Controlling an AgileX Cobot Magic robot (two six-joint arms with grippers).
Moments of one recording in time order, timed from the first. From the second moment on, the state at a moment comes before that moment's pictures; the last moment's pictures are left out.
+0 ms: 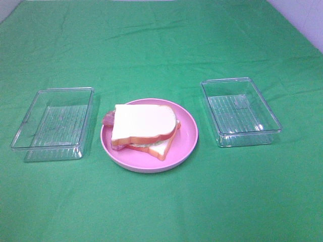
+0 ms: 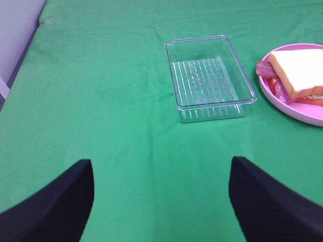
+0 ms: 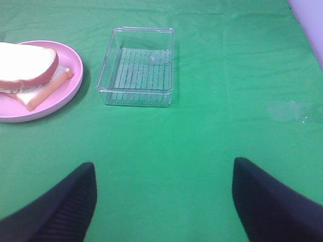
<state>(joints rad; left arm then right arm) 0.05 -0.01 -0.50 -0.10 1.06 0.09 -0.01 0.00 -0.51 0.15 1.07 -0.16</state>
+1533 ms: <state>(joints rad) 0.05 -0.01 -0.50 -0.10 1.06 0.09 -0.01 0.00 -0.51 0.16 1.07 -0.16</state>
